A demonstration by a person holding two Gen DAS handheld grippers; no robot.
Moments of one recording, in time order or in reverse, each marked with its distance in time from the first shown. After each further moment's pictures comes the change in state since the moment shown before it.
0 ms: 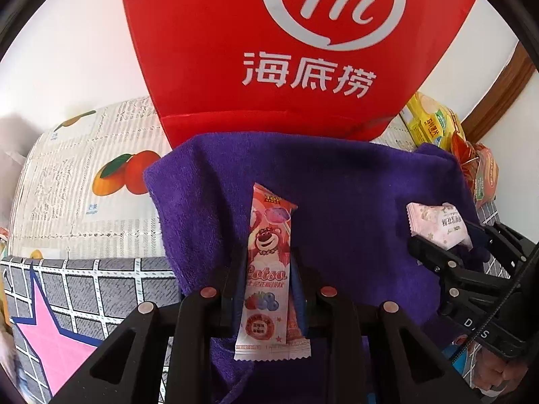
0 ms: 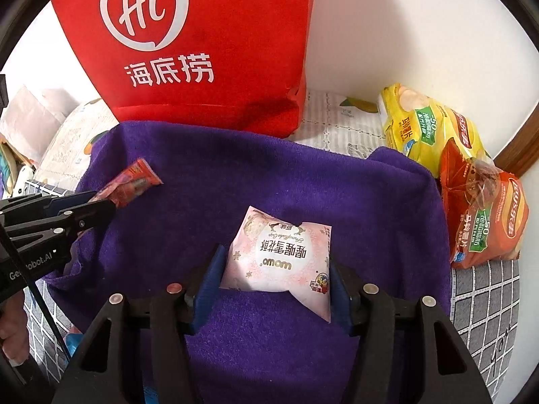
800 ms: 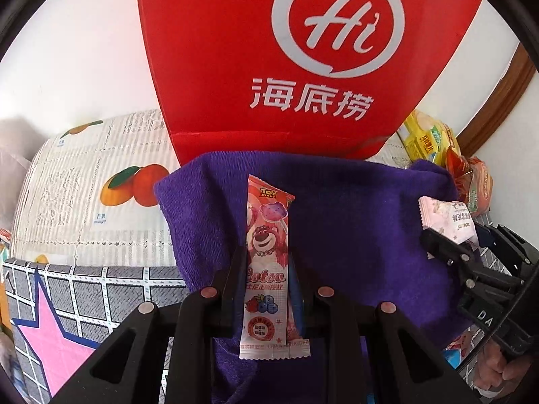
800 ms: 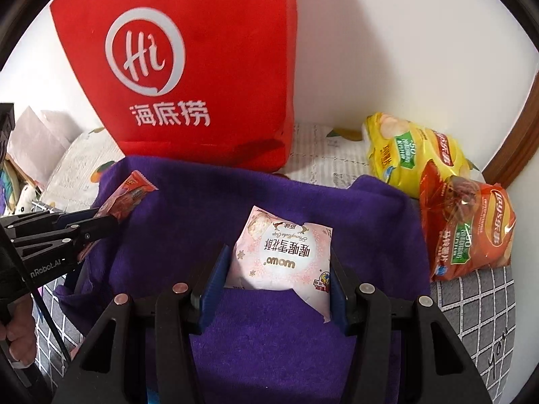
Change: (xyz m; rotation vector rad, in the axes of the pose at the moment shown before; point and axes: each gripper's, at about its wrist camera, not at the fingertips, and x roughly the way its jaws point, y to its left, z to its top) left arm -0.017 0.010 0.001 -0.025 -0.054 -0.010; right arm -0.026 -0.004 0.002 0.026 -0.109 0.000
